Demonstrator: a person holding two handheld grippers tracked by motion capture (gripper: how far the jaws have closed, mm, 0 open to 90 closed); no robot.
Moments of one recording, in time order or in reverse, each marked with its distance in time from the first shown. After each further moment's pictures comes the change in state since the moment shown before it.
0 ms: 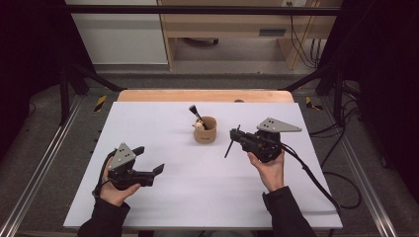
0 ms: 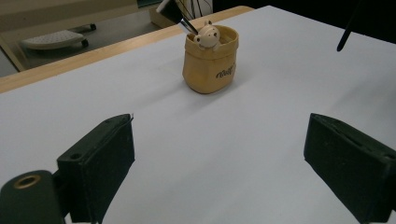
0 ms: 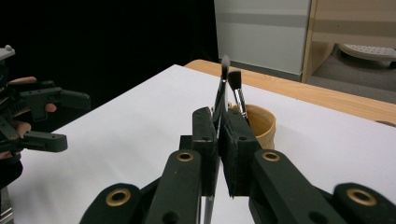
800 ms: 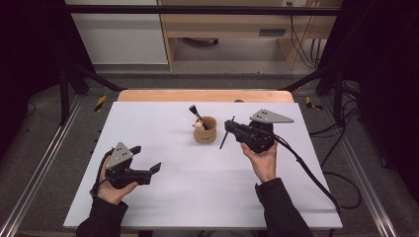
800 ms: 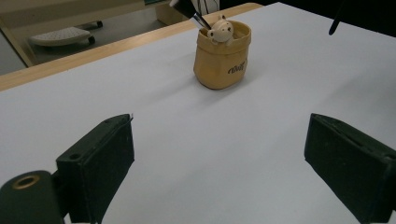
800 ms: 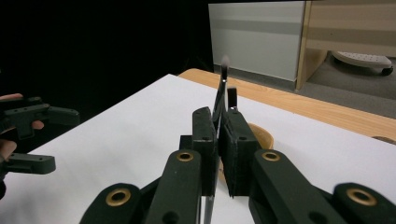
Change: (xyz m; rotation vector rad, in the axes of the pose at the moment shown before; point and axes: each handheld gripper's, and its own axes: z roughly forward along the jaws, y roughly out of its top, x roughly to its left) left arm 0.010 -0.004 -0.001 0.007 0.023 -0.003; right arm -0.001 0.015 0.021 -0.018 -0.023 -0.003
